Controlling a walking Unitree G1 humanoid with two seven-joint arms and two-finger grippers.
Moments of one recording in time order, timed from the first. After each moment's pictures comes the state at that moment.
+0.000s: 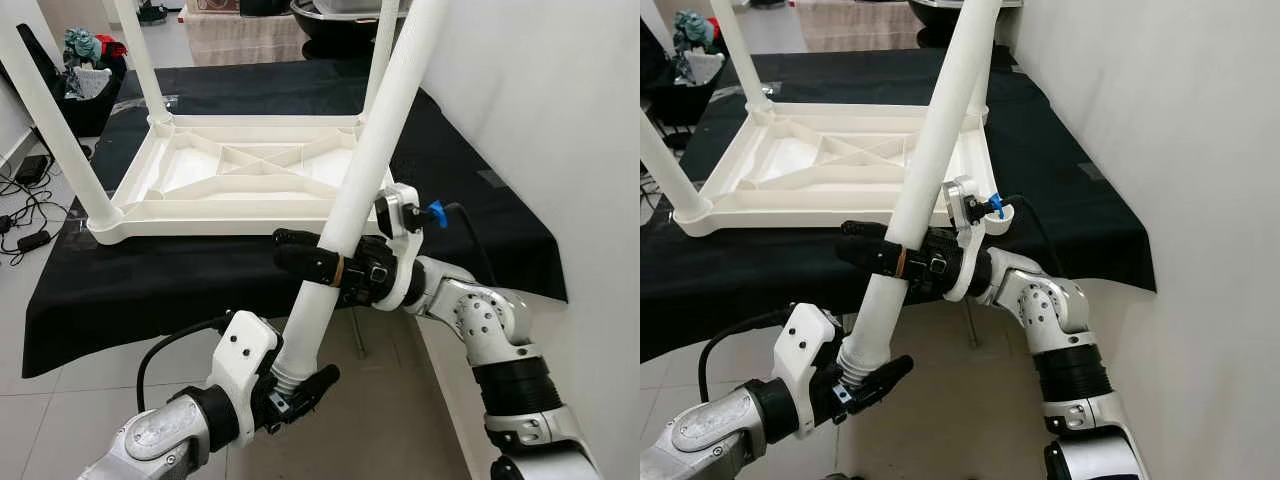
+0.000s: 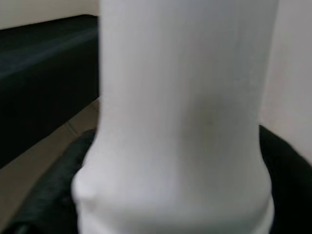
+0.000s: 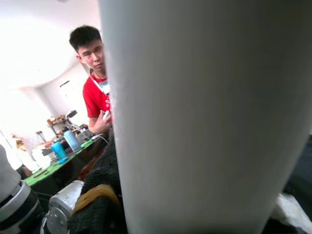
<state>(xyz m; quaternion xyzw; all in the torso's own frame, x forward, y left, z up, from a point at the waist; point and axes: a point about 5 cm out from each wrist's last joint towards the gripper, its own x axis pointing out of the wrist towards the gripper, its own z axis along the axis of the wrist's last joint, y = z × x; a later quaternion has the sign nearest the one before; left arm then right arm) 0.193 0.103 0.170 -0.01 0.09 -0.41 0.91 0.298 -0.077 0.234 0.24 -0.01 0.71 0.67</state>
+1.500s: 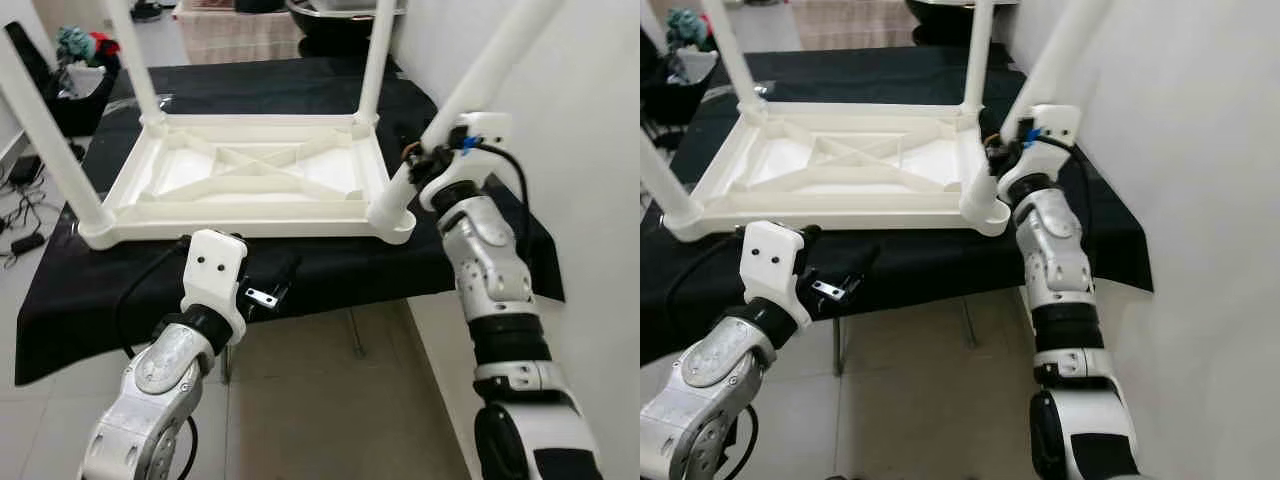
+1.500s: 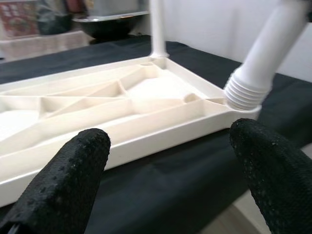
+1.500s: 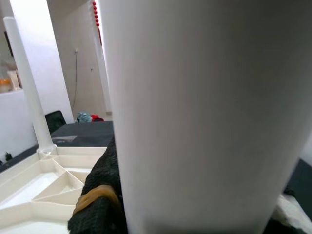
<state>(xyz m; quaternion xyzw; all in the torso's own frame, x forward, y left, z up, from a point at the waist) 0.249 0.122 0.224 0.05 -0.10 -0.16 0.98 0.368 -0.141 0.275 0.04 -0.22 0.11 0.97</state>
